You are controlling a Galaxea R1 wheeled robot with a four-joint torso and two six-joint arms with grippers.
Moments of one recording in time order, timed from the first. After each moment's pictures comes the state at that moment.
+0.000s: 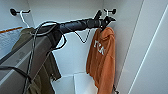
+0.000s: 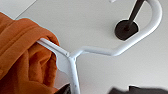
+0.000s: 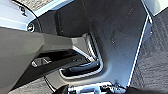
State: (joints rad) left arm -0.34 3.14 -2.15 -0.31 0.18 -0.83; right arm -1.61 3.12 -2.78 -0.49 0.09 0.55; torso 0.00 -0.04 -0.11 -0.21
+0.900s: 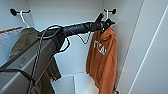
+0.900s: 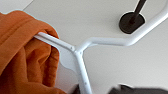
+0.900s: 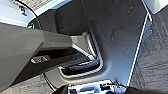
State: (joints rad) left arm -0.30 3.18 -2.19 -0.21 0.16 -0.85; right arm -1.62 3.12 -2.78 -0.49 0.10 0.55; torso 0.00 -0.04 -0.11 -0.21
